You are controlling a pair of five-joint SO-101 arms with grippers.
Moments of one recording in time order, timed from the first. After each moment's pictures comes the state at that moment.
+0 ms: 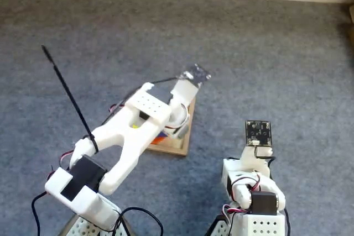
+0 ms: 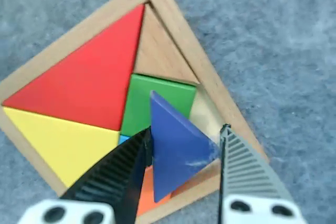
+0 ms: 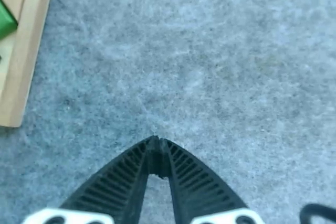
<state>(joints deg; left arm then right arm) 26.6 4.4 25.0 58.5 -4.9 -5.0 -104.3 95.9 71.7 2.7</state>
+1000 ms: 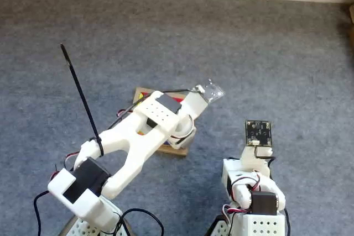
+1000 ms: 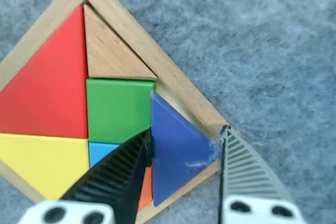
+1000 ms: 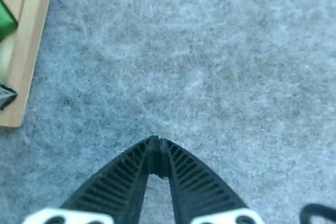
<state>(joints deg) 30.5 4.4 27.0 58.3 -10.0 -5.0 -104.3 95.9 71.7 2.7</state>
